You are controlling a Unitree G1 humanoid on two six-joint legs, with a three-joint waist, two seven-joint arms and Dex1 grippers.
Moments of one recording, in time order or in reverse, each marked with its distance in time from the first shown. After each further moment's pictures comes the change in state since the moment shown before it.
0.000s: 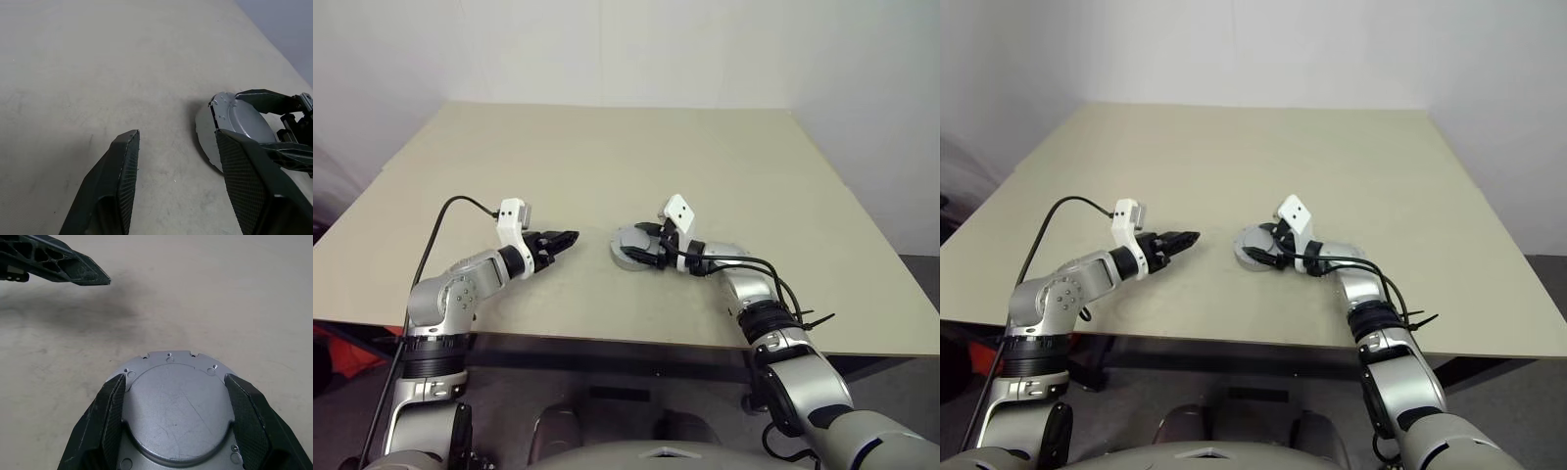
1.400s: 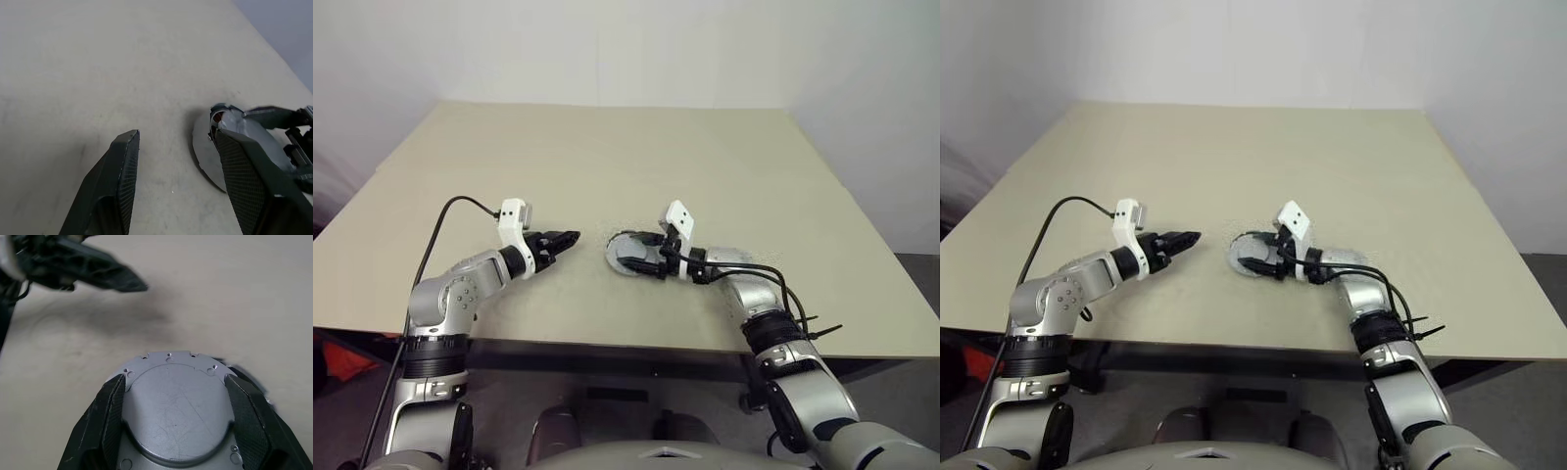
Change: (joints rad) left arm 0.000 -0.004 -0.001 -0.001 -0.006 0.002 0.000; right arm 0.065 0.006 -0.015 -0.142 0.064 0.111 0.059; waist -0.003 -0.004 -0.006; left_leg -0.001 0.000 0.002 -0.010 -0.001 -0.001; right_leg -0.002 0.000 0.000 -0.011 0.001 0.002
